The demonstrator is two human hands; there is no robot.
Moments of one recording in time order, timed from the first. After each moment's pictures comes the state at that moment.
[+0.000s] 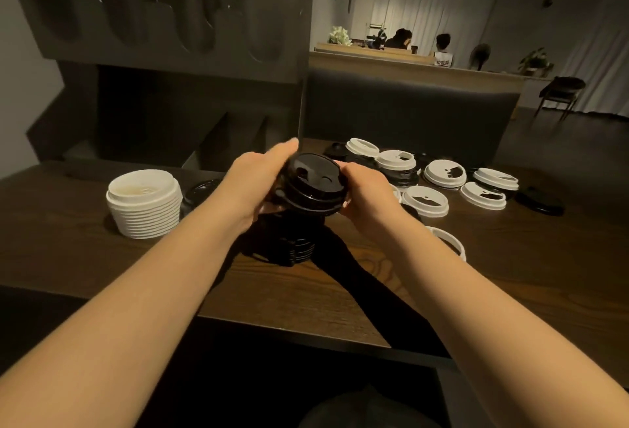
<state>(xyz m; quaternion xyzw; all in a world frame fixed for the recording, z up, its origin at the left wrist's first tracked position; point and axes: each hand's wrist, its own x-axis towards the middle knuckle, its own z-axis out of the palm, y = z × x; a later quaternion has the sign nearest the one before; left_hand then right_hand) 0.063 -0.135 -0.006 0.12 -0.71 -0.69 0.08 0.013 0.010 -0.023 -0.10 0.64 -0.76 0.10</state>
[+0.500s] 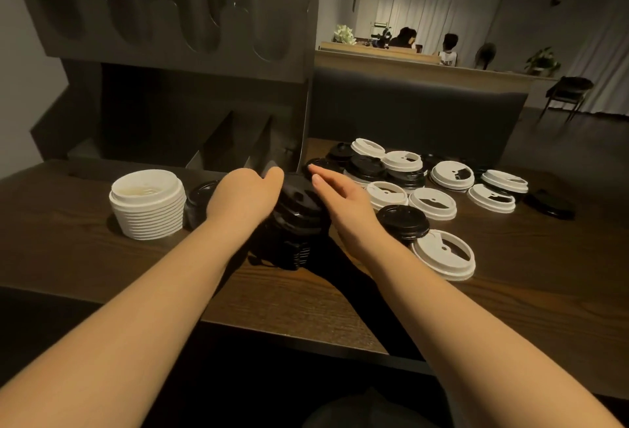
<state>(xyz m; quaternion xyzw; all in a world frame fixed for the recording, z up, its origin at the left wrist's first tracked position) 0.053 -0.152 -0.028 0.20 -0.90 -0.35 0.17 0.013 -0.005 -0.051 -0.20 0.72 -0.67 0.03</state>
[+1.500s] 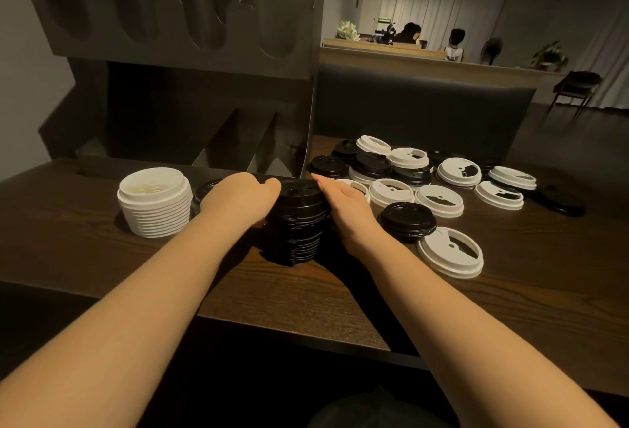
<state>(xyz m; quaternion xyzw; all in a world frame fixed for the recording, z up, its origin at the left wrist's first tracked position) 0.039 -0.178 -0.042 0.20 -0.94 -0.26 0.07 0.007 -0.015 -0.059 -0.17 0.71 -0.67 0.09</state>
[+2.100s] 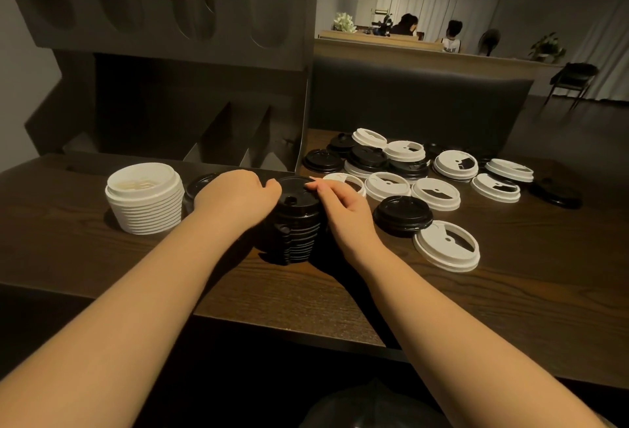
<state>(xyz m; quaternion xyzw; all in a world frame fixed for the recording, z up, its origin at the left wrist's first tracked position) 0.044 -0.171 -0.043 0.16 -0.97 -0.18 0.10 0.025 -0.007 -0.075 -0.21 0.70 -0.68 0.00</state>
